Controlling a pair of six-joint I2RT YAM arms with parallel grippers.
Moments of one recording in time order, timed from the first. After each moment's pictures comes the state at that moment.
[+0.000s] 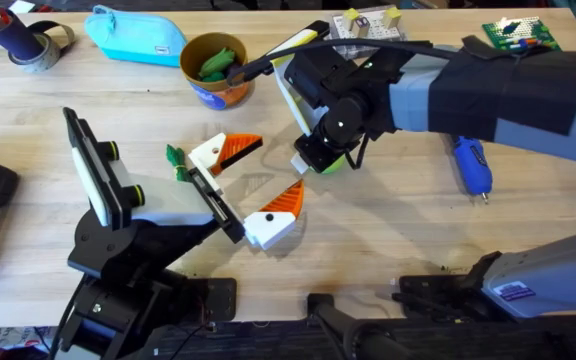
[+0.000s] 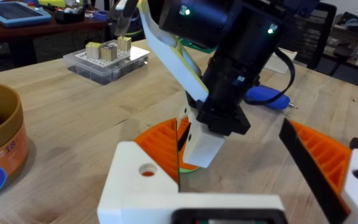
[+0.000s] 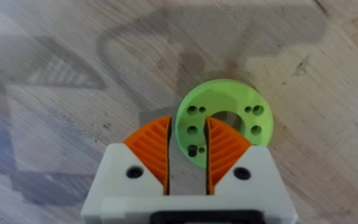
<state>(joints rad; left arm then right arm) -0.33 0.00 0.01 -0.05 0.58 -0.13 0.74 1.71 1.15 -0.74 0.00 0.05</state>
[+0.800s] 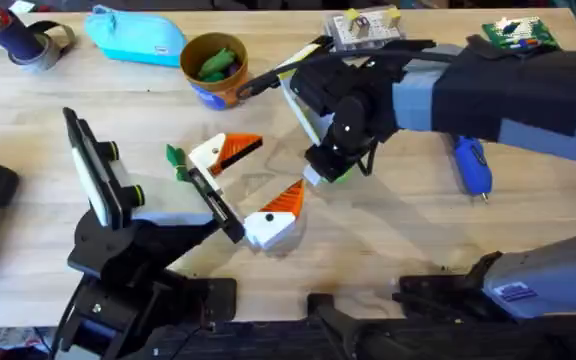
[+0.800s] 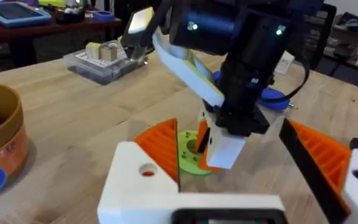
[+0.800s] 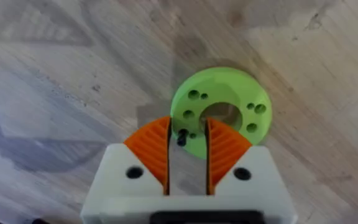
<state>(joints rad) -0.33 0.00 0.01 -0.05 0.58 -0.13 0.73 1.70 1.15 -0.89 0.01 0.05</state>
